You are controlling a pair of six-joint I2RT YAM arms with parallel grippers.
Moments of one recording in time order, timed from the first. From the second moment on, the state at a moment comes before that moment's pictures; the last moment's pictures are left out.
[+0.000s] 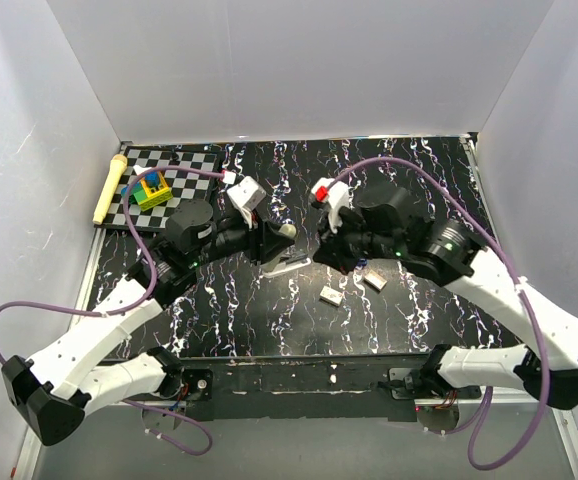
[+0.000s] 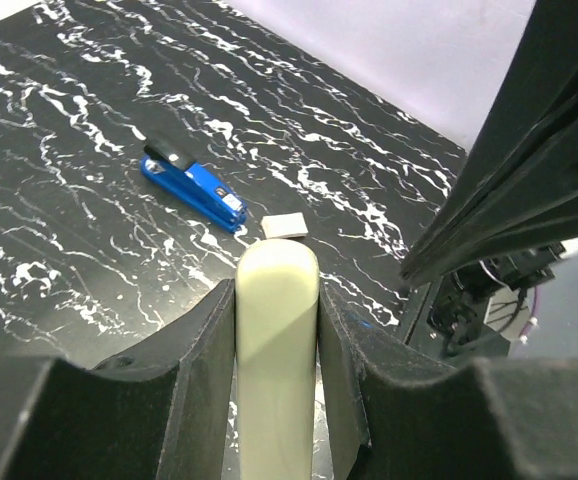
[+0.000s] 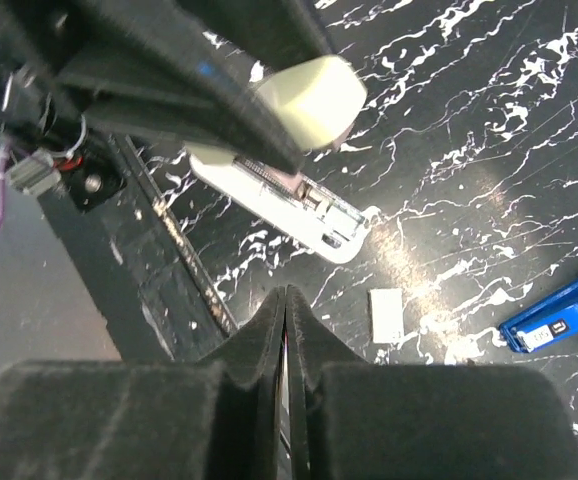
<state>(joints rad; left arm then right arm) -0.71 1.00 0.98 -0.16 0.38 -0.18 0.96 1.14 1.42 -0.85 -0.20 0.05</state>
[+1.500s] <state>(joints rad) -0.52 1.31 1.14 -0.26 0.12 -0.42 0.67 1.66 1.24 0.05 -0.48 0.53</state>
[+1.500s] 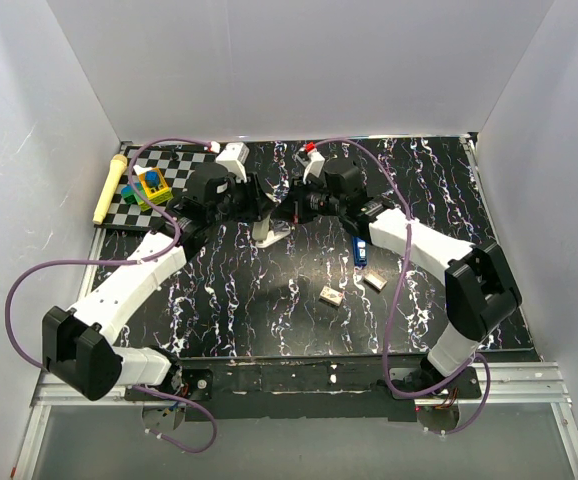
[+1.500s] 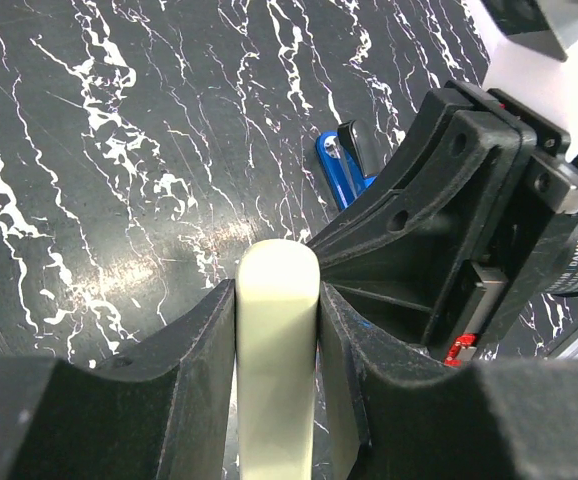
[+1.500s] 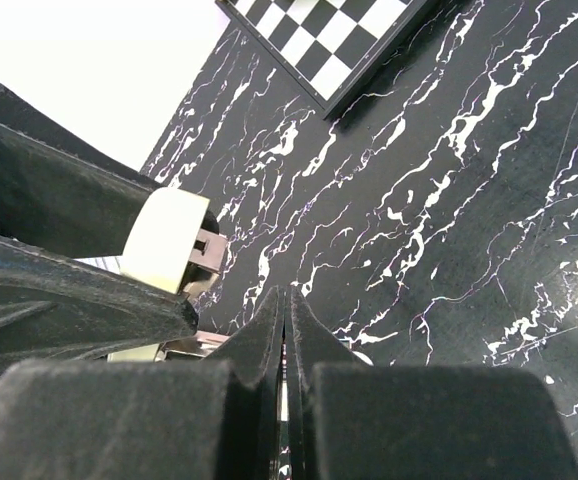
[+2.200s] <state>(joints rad) -0.50 1.35 1.08 -0.24 0.11 -0.43 0.71 1.68 1.08 0.18 -0.53 0.61</state>
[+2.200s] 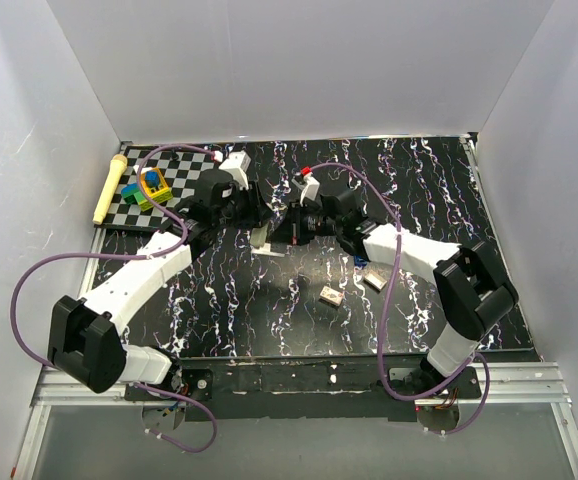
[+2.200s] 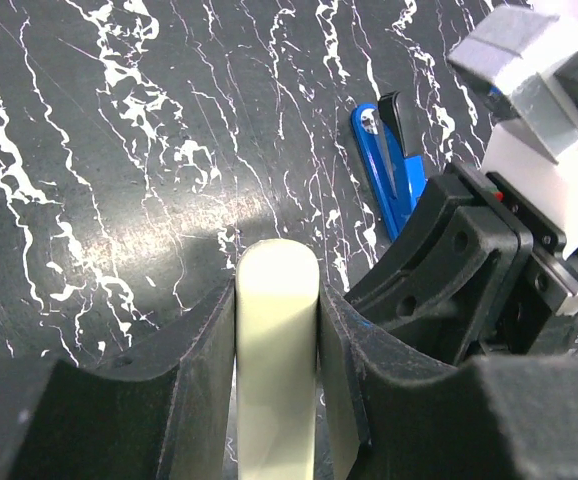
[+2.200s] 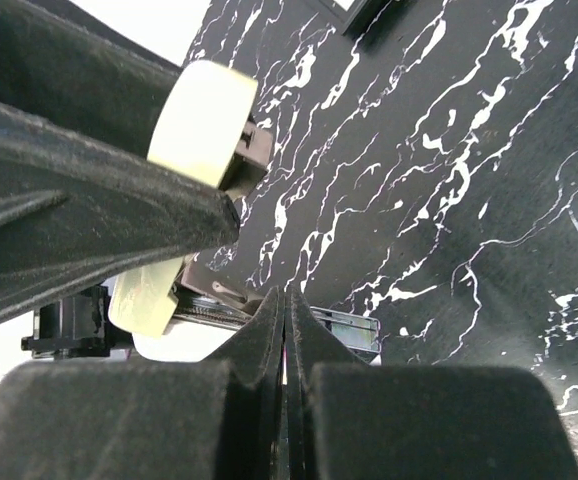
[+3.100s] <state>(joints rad) -0.50 1.35 1.03 -0.17 0.01 -0.47 0.74 1.76 0.96 0.51 -0.63 0.89</state>
